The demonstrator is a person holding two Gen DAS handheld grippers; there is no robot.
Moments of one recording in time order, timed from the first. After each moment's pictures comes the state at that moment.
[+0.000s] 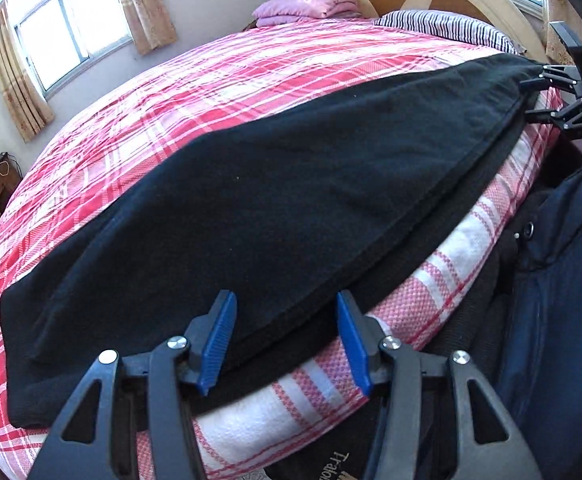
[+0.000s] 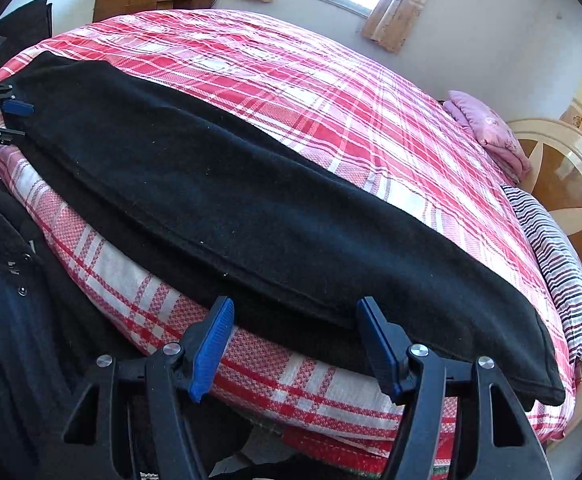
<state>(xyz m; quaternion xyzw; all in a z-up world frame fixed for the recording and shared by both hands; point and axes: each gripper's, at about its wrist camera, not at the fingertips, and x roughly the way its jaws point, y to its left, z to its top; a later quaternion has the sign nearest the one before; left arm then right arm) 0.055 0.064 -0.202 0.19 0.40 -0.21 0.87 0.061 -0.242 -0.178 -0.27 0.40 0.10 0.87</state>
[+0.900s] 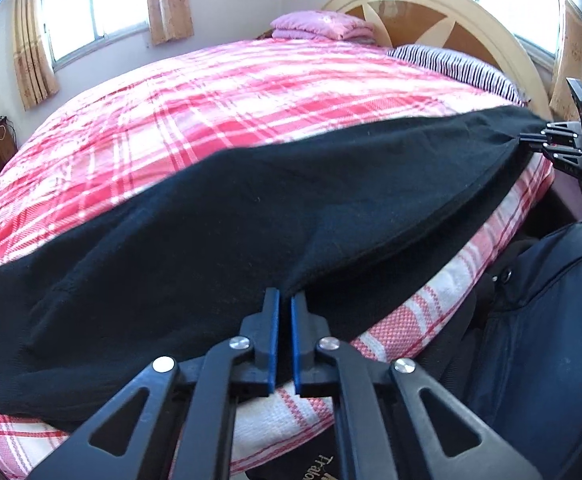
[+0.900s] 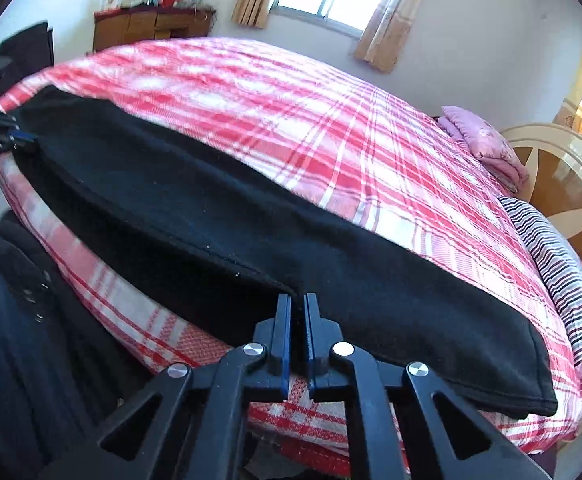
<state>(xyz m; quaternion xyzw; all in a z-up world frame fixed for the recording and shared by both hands) 0.064 0.087 -0.181 0.10 0.40 -0.23 0.88 0.053 -0.247 -0.153 -0.23 0.36 0.12 0.90</state>
